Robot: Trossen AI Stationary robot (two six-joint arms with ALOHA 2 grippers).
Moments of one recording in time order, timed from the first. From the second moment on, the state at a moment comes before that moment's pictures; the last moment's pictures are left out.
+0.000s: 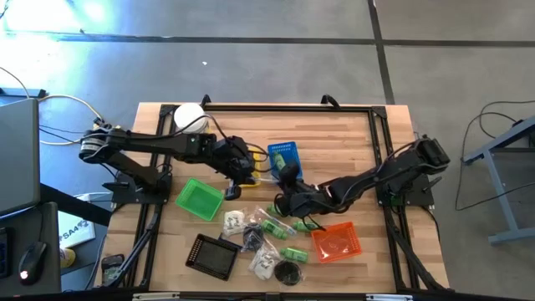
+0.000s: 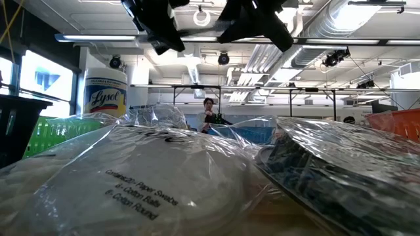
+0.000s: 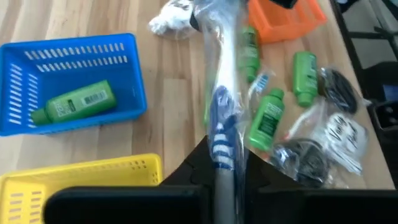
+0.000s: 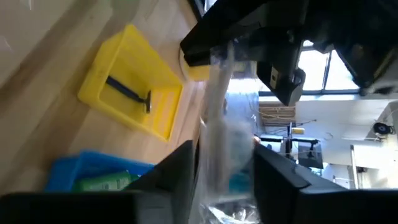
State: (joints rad) left arm 0.03 1.38 1.16 -0.55 0.19 -0.03; right arm 0.36 1.66 1.21 -0.17 0.88 -0.83
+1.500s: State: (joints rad) left arm -0.50 1.08 0.89 -1.33 -0.01 -0.76; right arm 0.33 1.21 0.67 0.29 0.25 -0.26
